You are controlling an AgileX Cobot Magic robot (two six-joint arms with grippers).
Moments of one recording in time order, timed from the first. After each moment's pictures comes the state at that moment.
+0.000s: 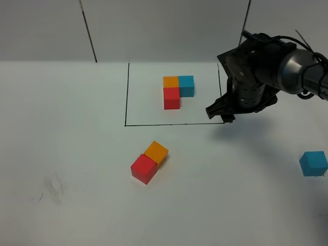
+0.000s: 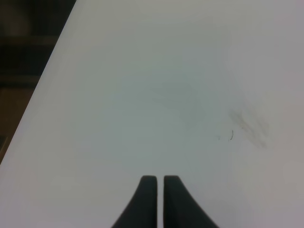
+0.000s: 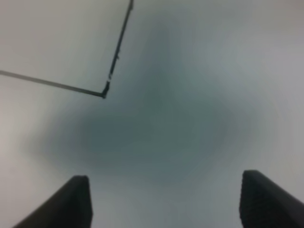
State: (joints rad) left arm 0.03 -0.01 -0.51 0.17 1.06 -0.05; right arm 0.42 2.07 -1.56 -0.36 0.90 0.37
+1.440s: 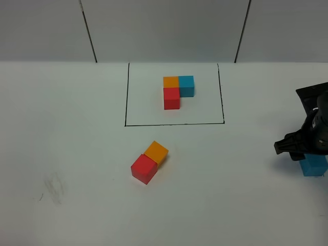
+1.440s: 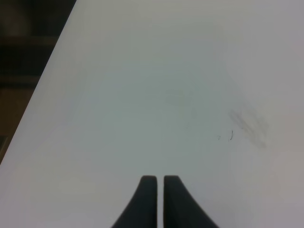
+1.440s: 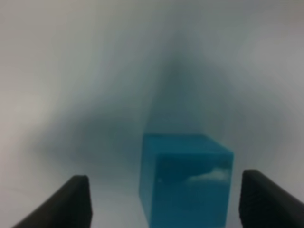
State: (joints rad) left arm 0.03 -0.01 -0.51 0.17 1.06 -0.05; right arm 0.15 1.76 -0.98 -0.36 0.62 0.34
